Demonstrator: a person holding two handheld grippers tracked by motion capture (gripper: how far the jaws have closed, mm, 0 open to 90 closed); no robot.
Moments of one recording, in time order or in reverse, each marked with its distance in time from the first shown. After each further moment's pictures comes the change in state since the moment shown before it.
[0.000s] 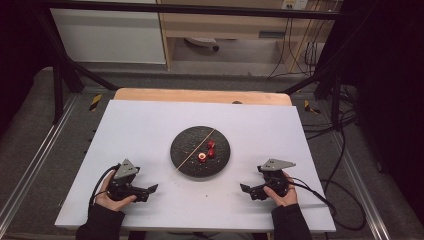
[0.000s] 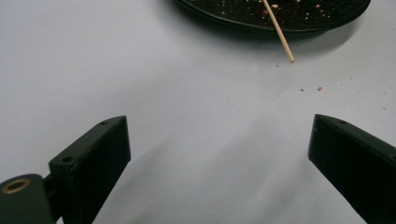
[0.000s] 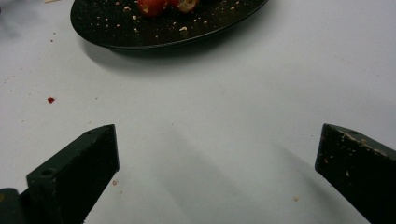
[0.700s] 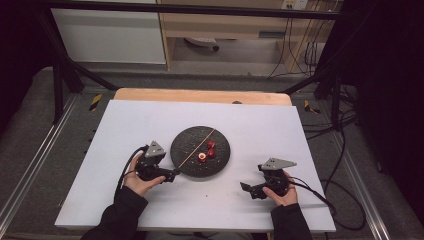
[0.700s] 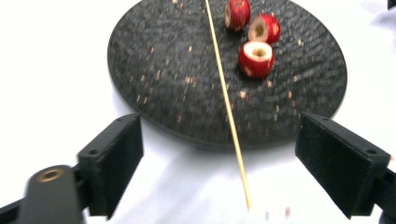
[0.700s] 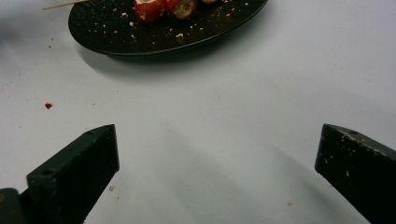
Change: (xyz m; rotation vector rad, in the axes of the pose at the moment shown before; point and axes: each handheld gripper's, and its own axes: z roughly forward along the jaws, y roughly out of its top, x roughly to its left) left arm -0.025 0.069 0.040 0.000 -0.029 0.014; right arm -0.001 0.002 -0.001 -0.013 -0.010 0.004
